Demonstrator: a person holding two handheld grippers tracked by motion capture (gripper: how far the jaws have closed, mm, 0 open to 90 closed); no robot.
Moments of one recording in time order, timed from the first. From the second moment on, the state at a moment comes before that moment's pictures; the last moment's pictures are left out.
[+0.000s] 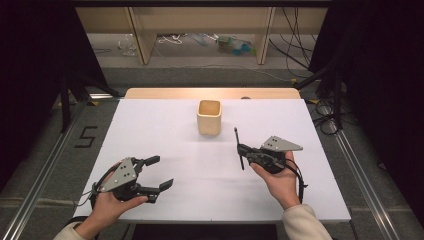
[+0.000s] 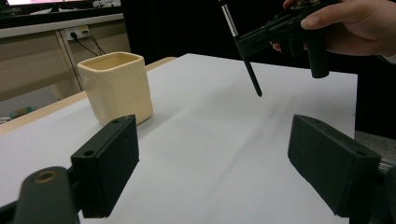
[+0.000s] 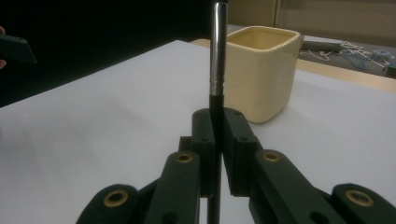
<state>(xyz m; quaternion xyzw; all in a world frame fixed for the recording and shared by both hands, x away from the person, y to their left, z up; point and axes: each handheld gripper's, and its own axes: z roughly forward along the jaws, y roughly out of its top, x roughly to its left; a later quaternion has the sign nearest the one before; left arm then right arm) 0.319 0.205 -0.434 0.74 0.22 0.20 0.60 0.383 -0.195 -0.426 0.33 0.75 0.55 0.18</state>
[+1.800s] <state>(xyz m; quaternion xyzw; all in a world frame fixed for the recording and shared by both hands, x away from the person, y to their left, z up) 0.320 0.204 -0.435 0.74 0.22 0.20 0.60 0.378 -0.174 -0.428 0.31 0.75 0.56 0.17</state>
